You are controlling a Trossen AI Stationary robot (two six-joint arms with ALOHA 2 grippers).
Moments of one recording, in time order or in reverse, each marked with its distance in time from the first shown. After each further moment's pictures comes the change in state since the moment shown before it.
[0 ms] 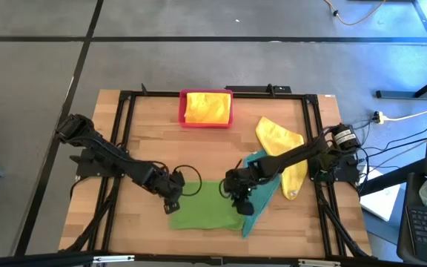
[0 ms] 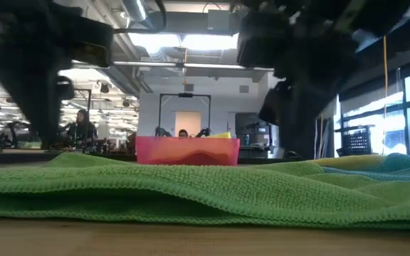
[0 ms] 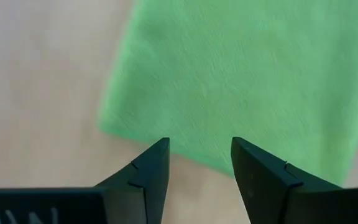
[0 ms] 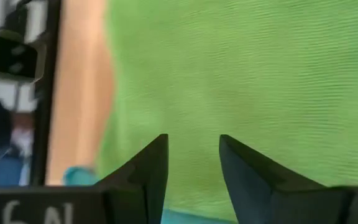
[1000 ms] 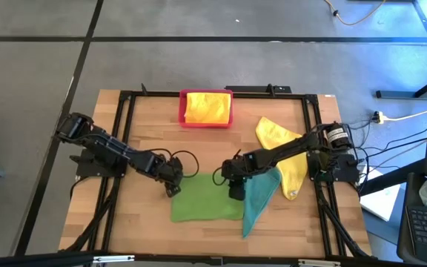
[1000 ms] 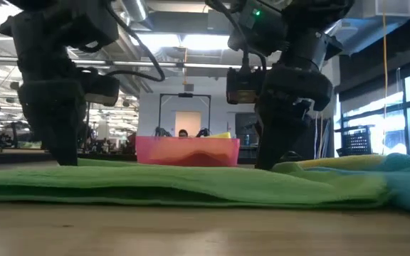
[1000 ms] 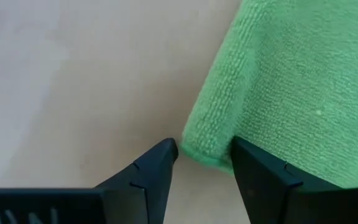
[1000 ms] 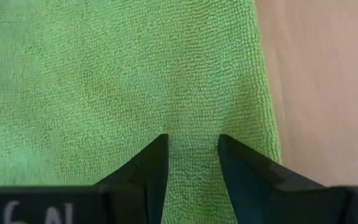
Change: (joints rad) left arm 0.187 -0.002 -0.202 0.093 -0.060 0.055; right arm -0.105 0.066 0.000 -0.061 0.256 -0.026
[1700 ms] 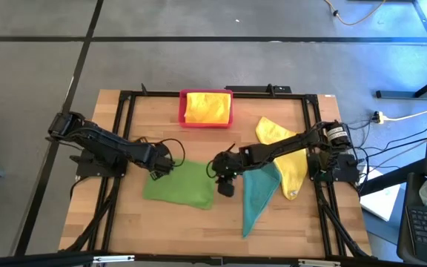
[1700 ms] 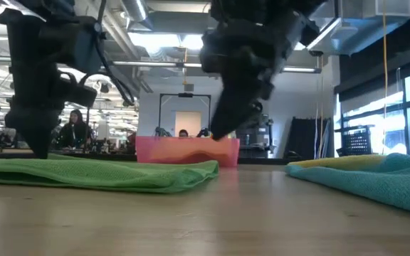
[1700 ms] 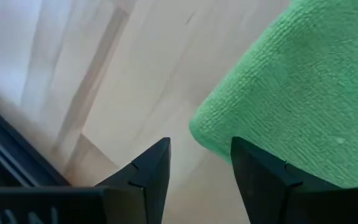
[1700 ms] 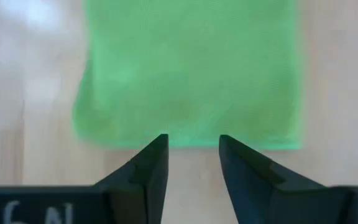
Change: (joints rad) left arm 0.097 -0.118 -0.010 -0.475 -0.192 0.042; right arm -0.036 0.000 0.130 0.054 -0.025 0.033
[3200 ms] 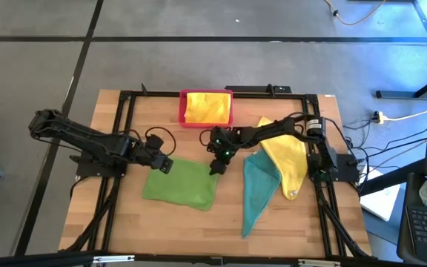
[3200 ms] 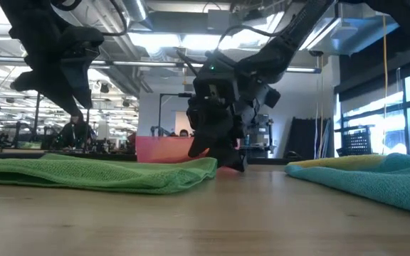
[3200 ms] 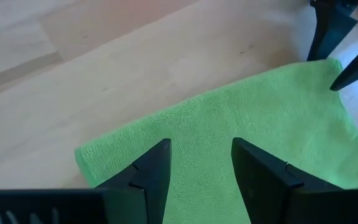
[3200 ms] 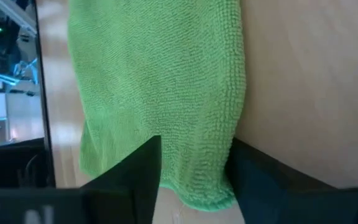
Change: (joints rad) left arm -0.045 -0.353 0.006 0.209 -0.003 -0.457; right arm -0.258 0.255 0.005 0.195 -0.563 0.147
